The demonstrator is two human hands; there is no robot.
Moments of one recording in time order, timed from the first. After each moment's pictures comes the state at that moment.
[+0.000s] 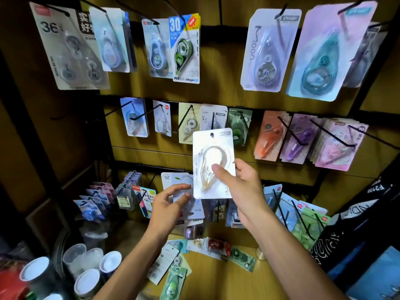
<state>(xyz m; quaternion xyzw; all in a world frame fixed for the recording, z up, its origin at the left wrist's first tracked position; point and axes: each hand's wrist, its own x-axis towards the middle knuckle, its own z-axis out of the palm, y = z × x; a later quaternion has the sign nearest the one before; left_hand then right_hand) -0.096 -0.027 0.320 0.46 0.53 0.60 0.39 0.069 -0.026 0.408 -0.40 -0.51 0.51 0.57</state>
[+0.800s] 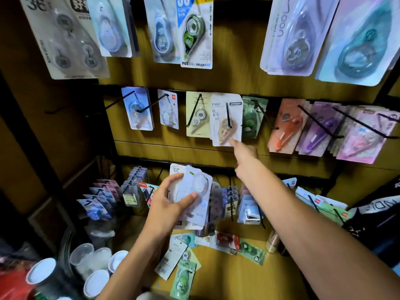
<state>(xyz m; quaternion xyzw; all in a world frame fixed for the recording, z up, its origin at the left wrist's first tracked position) -0.134 -0.026 0.321 0.51 0.52 0.58 0.37 0.030 0.112 0.399 -0.59 -0.32 0.51 0.53</state>
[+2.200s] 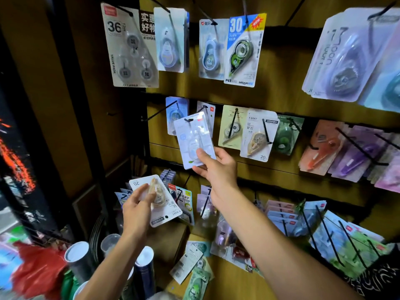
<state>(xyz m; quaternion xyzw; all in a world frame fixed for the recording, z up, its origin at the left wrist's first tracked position) -0.234 -0.056 0.314 0.22 0.59 0.71 0.33 -0.090 0.009 0.414 -0.37 -0.44 0.60 0.57</state>
